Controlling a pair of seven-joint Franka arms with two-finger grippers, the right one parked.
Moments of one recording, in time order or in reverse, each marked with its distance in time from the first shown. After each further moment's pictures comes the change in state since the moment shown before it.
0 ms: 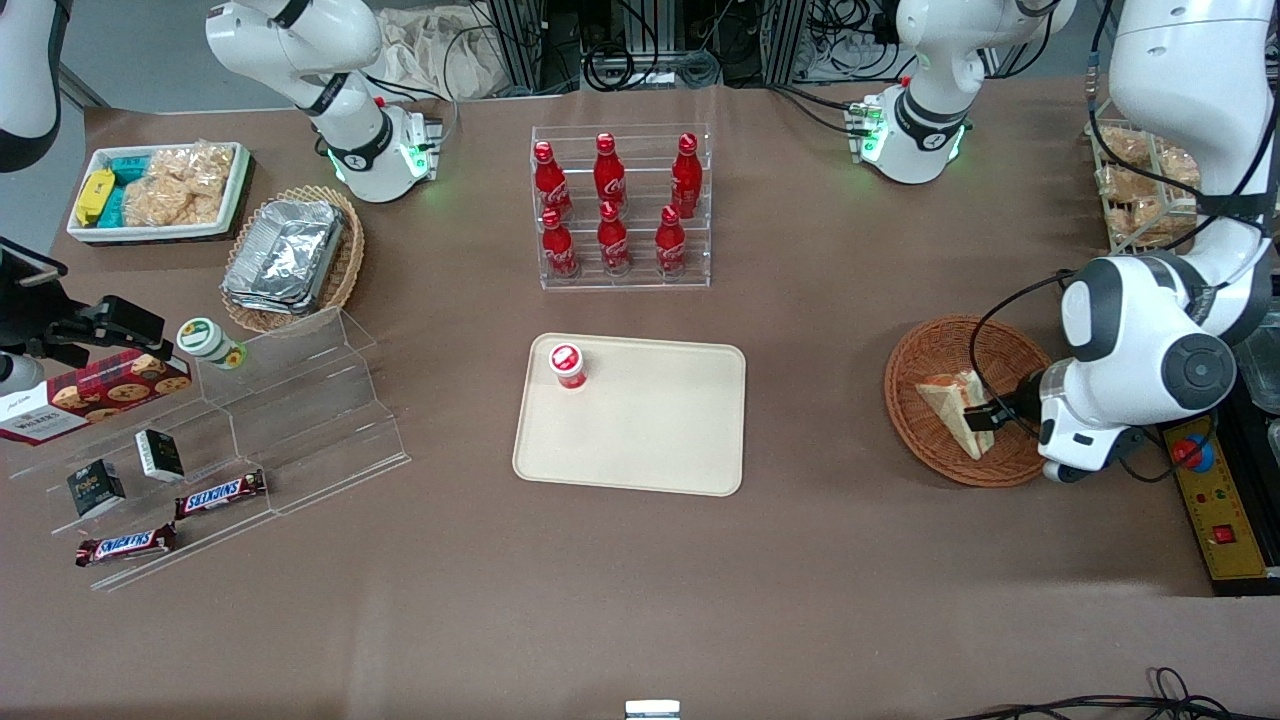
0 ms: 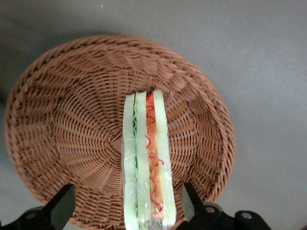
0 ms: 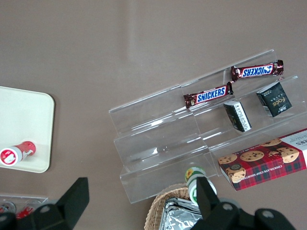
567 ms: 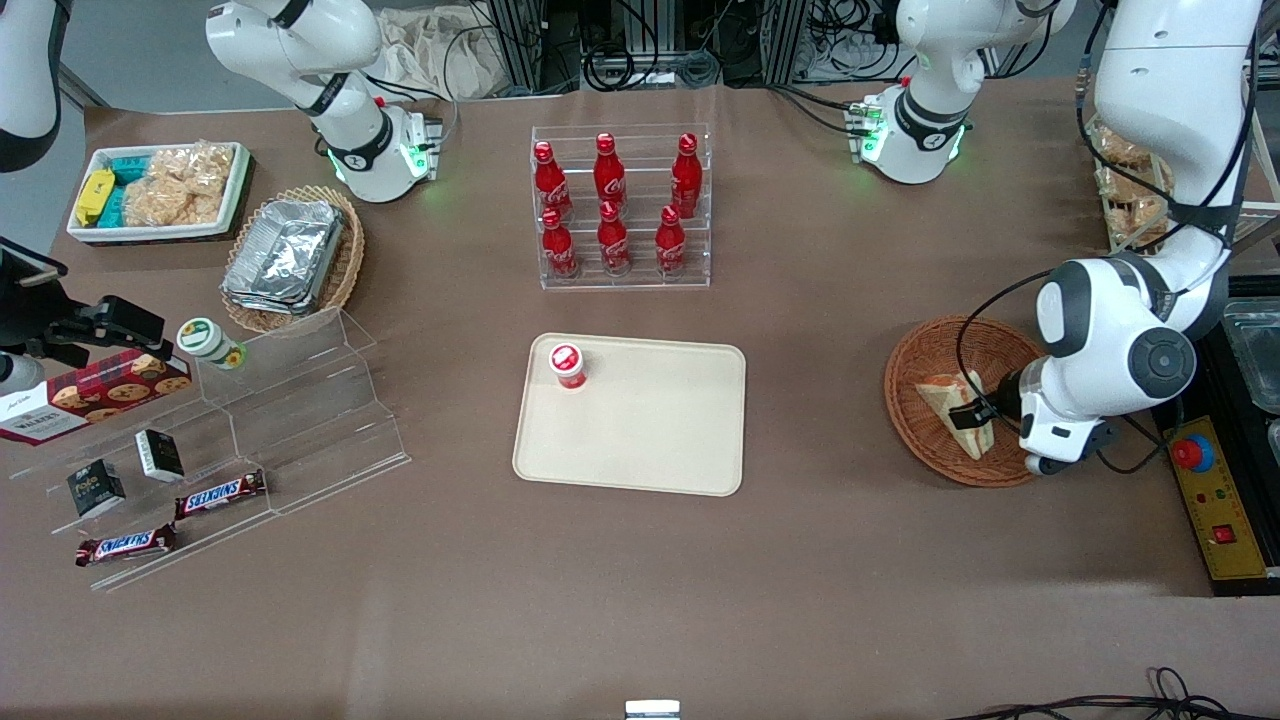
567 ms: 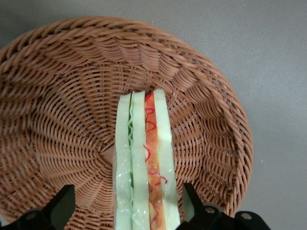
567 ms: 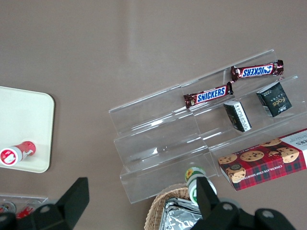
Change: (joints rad) arm 0.001 0.014 0.001 -0.092 -0.016 0.141 -0.003
